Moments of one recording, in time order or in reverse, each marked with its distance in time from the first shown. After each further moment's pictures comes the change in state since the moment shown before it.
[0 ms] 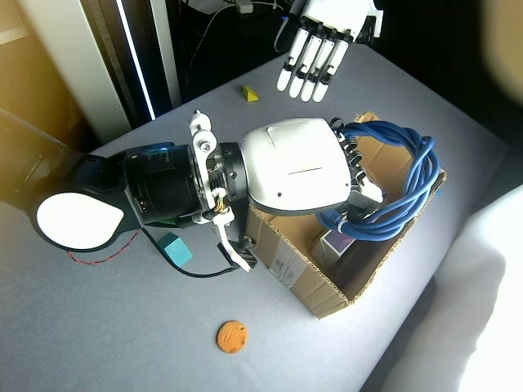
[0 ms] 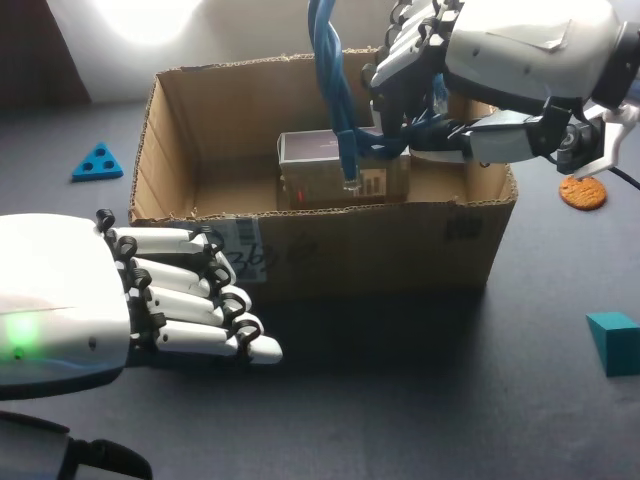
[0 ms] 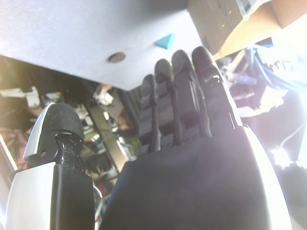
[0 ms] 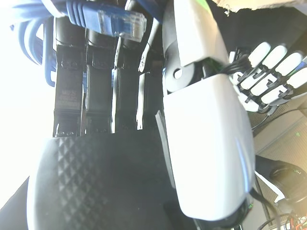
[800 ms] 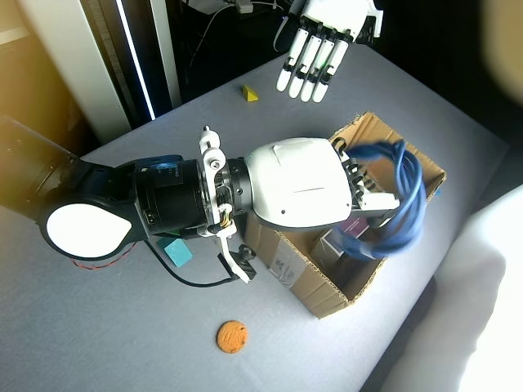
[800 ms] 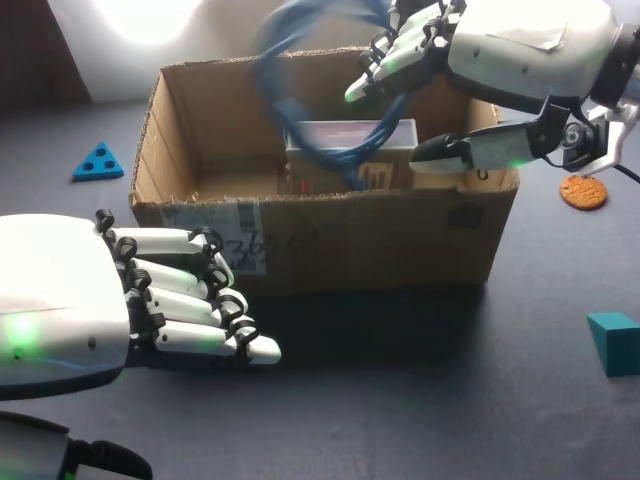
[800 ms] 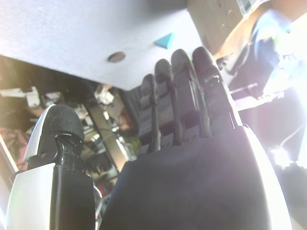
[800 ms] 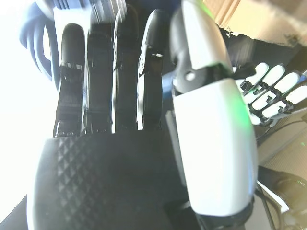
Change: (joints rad) left arm 0.000 0.000 0.000 0.000 0.001 0.000; right arm -0.010 -0.017 0.041 0.005 -0.014 -0.006
